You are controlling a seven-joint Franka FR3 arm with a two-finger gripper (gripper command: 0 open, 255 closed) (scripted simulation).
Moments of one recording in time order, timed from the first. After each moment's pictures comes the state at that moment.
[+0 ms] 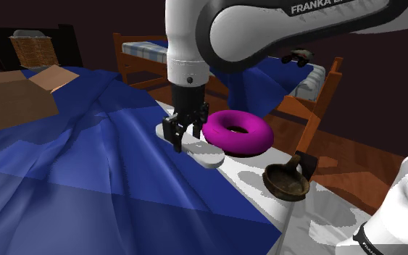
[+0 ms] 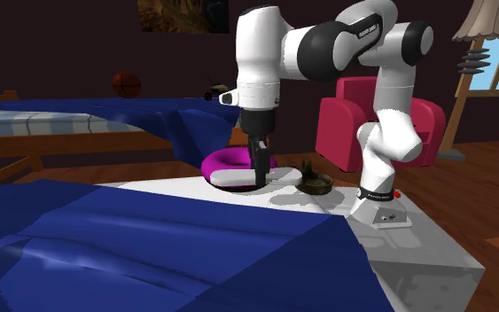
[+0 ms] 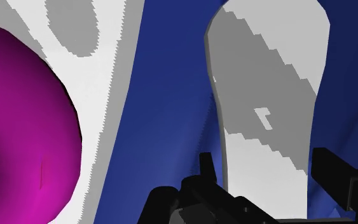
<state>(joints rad) 0.24 0.08 0.44 -1.82 -0.05 1.87 0.46</state>
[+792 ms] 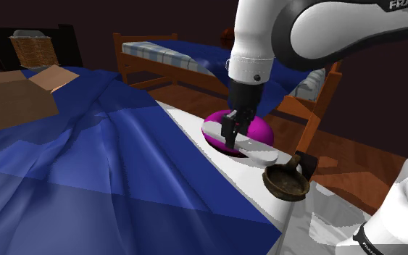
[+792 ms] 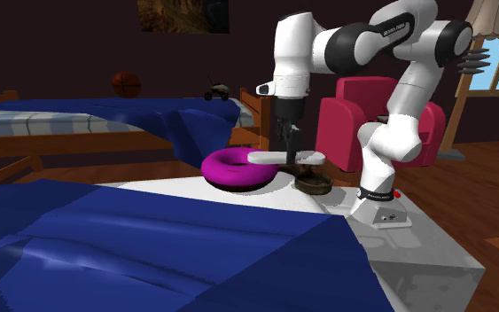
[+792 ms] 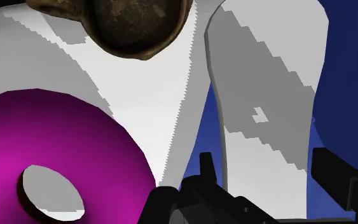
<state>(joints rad) 0.20 -0.34 0.34 -2.21 0.10 1.87 0.26</state>
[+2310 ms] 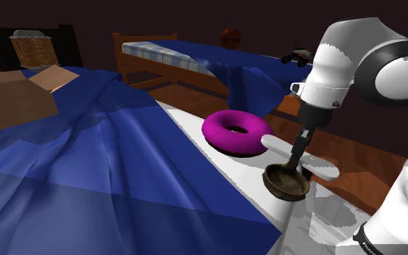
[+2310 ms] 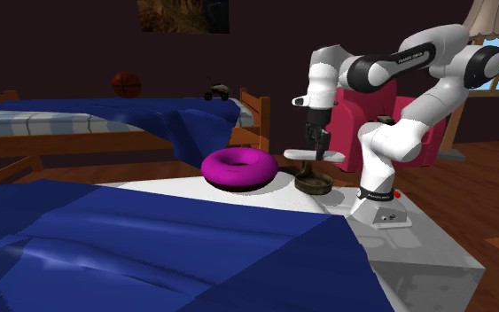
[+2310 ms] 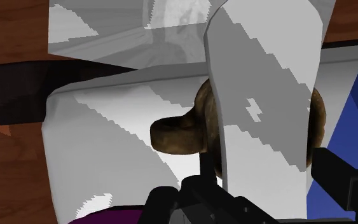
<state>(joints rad) 0.19 -0.89 0.12 -2.74 0.08 1.85 0.01</state>
